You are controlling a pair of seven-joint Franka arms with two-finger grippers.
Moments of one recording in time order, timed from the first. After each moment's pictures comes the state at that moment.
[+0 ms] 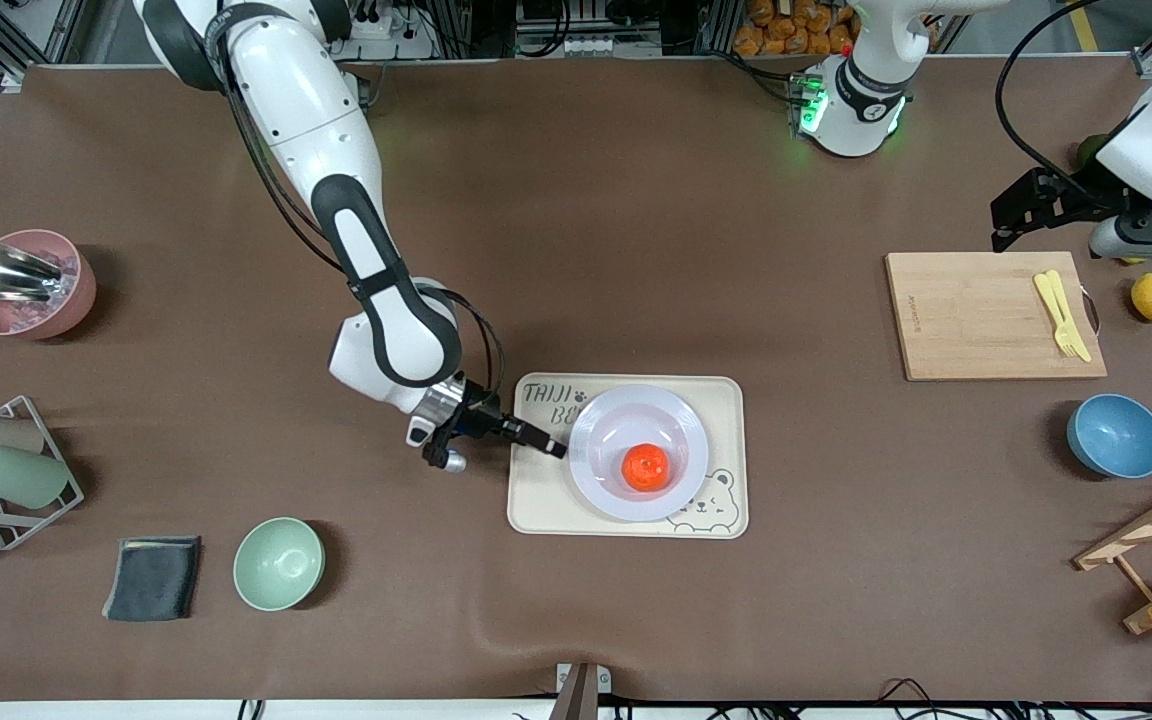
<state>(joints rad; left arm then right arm) -0.04 -0.04 -0.09 -1.57 0.02 1.55 -0.04 0.60 0.82 -0.09 -1.57 1.71 2.54 -0.46</state>
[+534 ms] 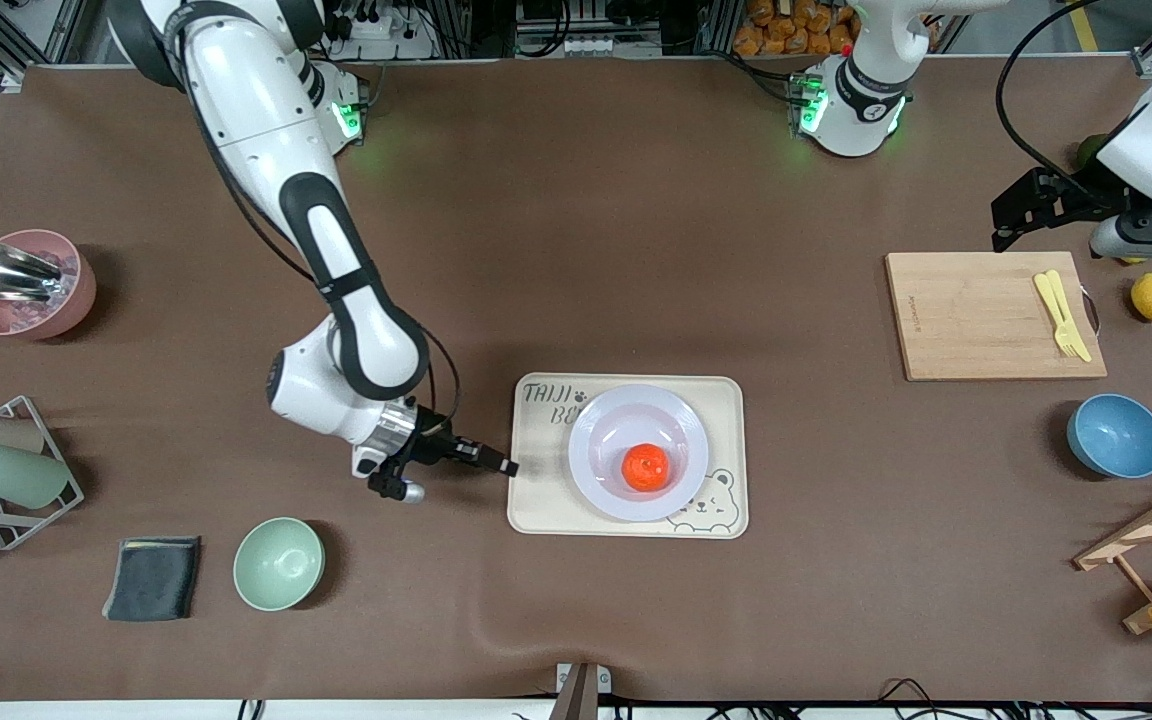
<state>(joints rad) -0.04 -0.04 -0.09 -1.57 0.02 1.55 -0.04 0.48 0.78 -0.12 -1.56 1.32 2.43 -0.29</state>
